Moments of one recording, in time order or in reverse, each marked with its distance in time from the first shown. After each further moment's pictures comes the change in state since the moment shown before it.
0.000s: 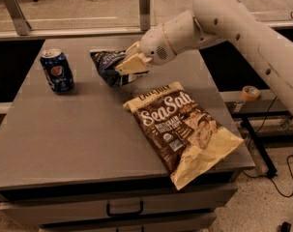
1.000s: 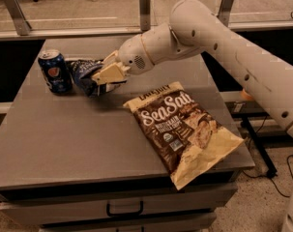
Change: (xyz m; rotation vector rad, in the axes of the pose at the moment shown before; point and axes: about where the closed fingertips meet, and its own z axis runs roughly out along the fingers) arm -0.022 0.029 0.054 -0.098 -0.085 0.027
